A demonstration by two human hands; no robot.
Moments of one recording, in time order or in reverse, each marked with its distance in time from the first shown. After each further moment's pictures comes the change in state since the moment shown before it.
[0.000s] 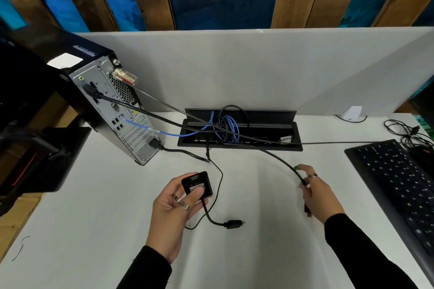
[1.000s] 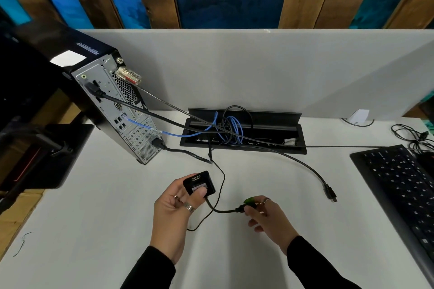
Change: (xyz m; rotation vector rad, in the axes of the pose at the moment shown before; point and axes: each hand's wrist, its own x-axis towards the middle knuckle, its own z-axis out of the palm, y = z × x) left_hand 0.004 -0.002 0.003 0.025 0.060 0.052; right_hand -0.039 -0.058 0.072 0.602 -0.407 0.171
